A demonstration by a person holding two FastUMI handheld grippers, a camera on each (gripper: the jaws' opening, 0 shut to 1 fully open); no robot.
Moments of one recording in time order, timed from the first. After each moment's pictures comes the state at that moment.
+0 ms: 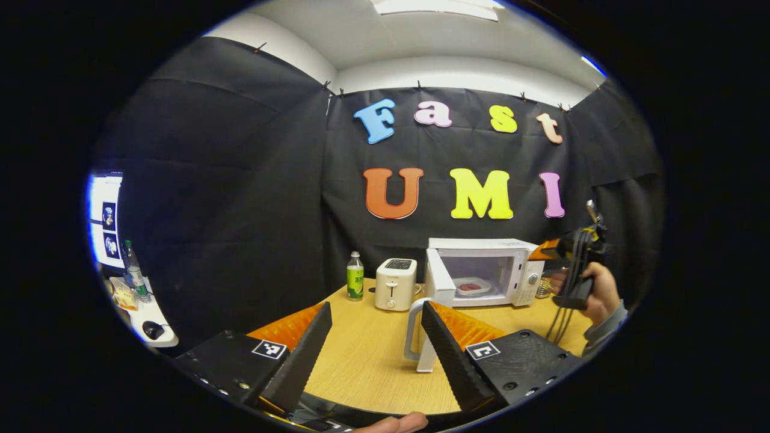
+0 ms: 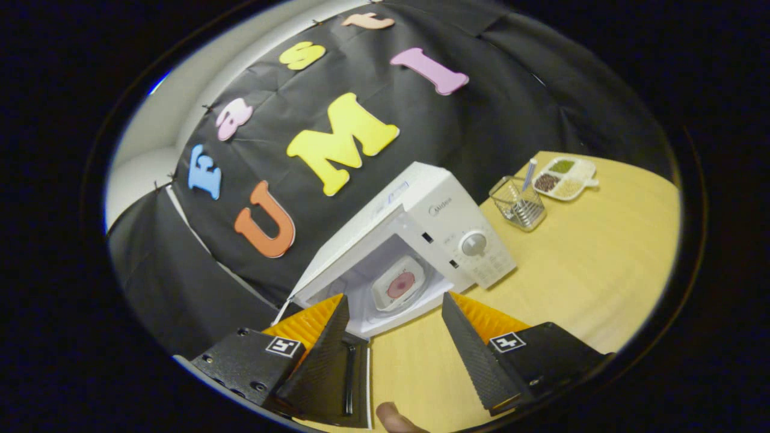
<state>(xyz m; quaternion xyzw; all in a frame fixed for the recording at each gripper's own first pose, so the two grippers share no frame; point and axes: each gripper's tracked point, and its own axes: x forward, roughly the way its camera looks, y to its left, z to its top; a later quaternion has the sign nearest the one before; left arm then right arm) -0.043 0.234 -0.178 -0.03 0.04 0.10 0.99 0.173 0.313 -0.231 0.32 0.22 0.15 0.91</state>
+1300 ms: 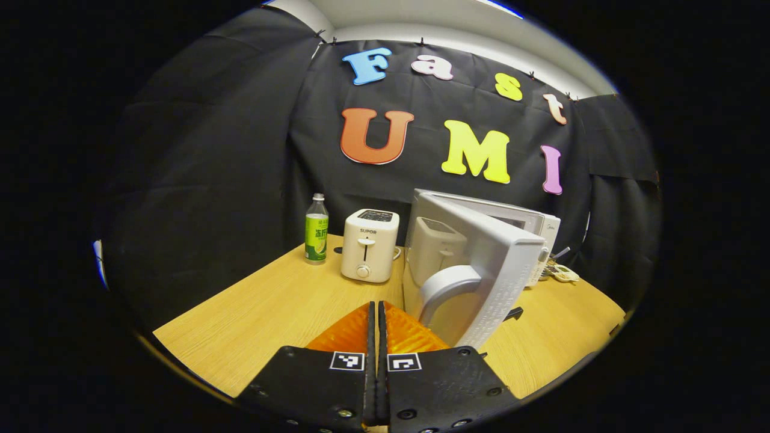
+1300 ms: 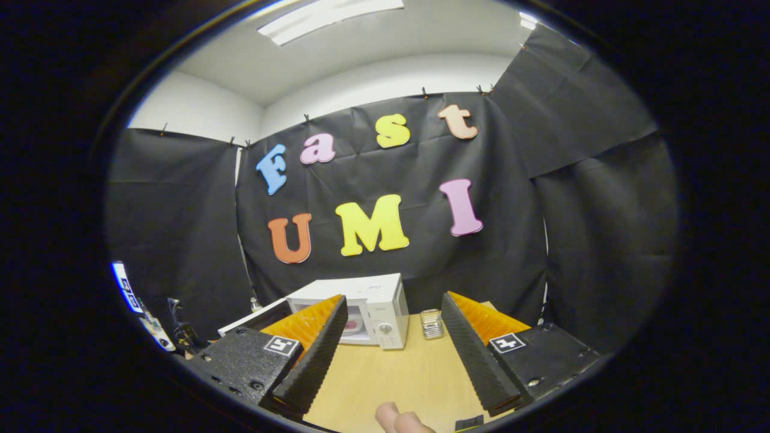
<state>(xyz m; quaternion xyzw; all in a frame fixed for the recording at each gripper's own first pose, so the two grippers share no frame) 0.088 0.207 -0.280 -0.07 0.12 0.01 0.99 0.008 0.075 -0.049 0.09 0.04 0.14 0.98</state>
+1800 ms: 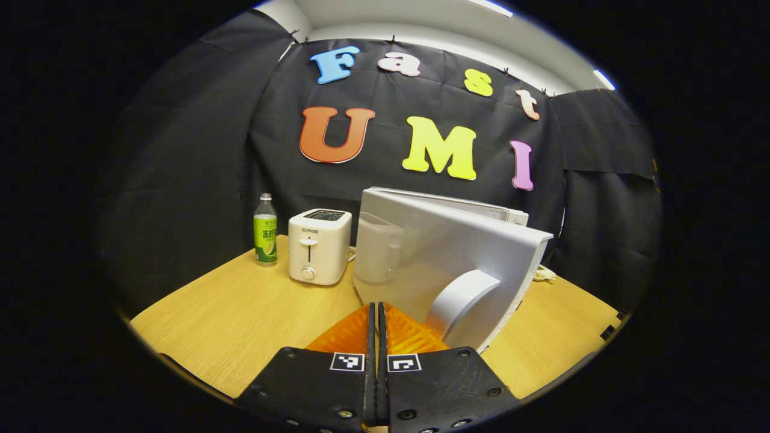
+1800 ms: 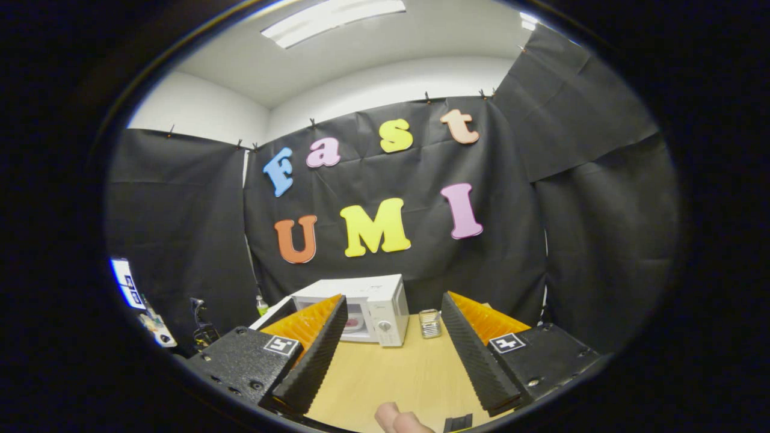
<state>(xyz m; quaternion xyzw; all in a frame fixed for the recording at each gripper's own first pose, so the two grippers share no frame) 0.119 0.111 -0.276 -0.08 0.11 -0.07 0.99 -0.016 0.063 -0.049 0.09 0.04 0.17 0.98</state>
